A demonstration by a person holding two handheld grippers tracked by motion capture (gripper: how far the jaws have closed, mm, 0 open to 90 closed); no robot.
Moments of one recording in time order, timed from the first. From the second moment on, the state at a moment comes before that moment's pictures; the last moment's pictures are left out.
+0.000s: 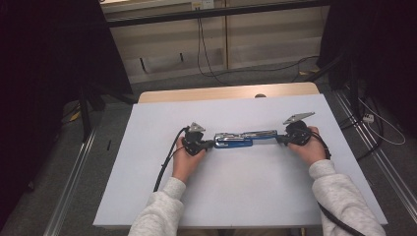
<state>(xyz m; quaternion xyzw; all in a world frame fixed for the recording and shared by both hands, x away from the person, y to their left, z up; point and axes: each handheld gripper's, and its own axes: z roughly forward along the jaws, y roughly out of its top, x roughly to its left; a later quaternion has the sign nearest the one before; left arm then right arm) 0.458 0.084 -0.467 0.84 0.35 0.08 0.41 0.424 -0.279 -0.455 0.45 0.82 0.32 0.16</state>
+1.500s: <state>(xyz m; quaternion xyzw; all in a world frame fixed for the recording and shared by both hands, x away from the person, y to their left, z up) 0.459 0.081 -0.467 0.84 0.36 0.09 0.41 0.424 -0.276 -0.448 0.44 0.81 0.36 0.16</state>
